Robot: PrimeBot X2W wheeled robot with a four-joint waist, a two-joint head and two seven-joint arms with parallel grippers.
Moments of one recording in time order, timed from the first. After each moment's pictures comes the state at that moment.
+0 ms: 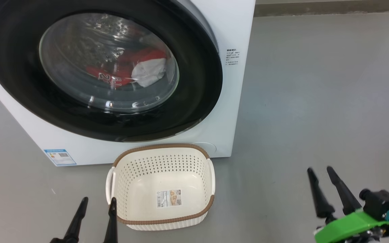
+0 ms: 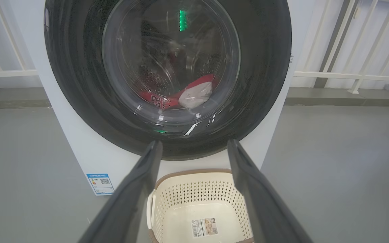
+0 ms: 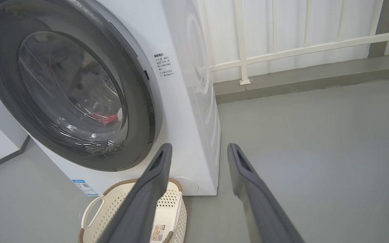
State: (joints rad) left arm 0.07 0.04 -0.02 0.14 -0.14 -0.04 -0.25; right arm -0.01 -0.11 0.04 0.30 0.45 0.13 -0.25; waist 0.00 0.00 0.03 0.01
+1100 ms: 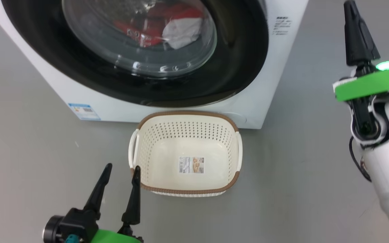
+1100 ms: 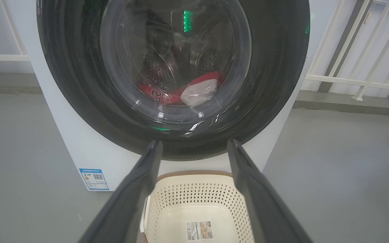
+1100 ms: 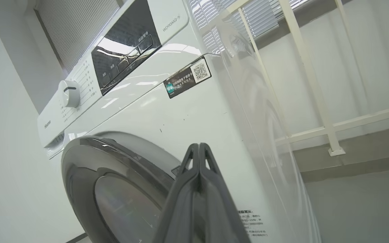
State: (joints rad) left arm -0.08 0.04 -0.15 0.12 -0.20 -0.02 -0.25; right arm -0.70 -0.23 0.16 0.39 0.85 0.13 -0.26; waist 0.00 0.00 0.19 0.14
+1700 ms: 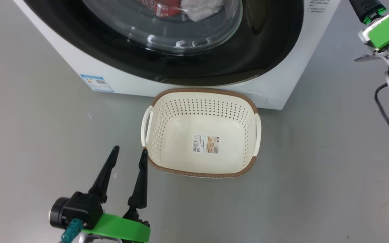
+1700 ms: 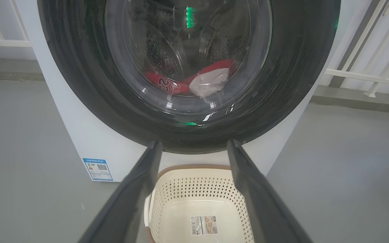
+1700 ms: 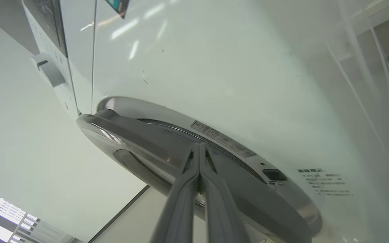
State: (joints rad) left arm -0.16 0.04 -0.20 0.13 -0.24 -0.01 -0.25; right arm -0.97 -0.40 0.37 0.47 1.45 0.13 0.14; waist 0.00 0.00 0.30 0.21
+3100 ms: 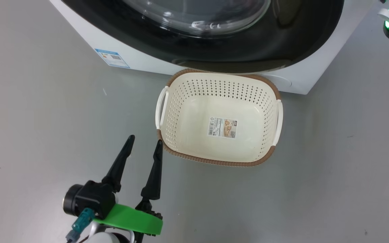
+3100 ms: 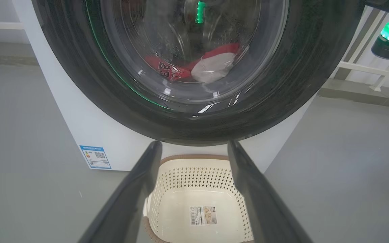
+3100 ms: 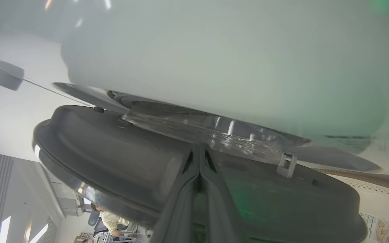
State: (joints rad) left arm -0.24 0.04 -0.27 0.14 -0.28 0.00 -0.25; right arm -1.19 -0.39 0.30 0.75 1.73 0.13 0.69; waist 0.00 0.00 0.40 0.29
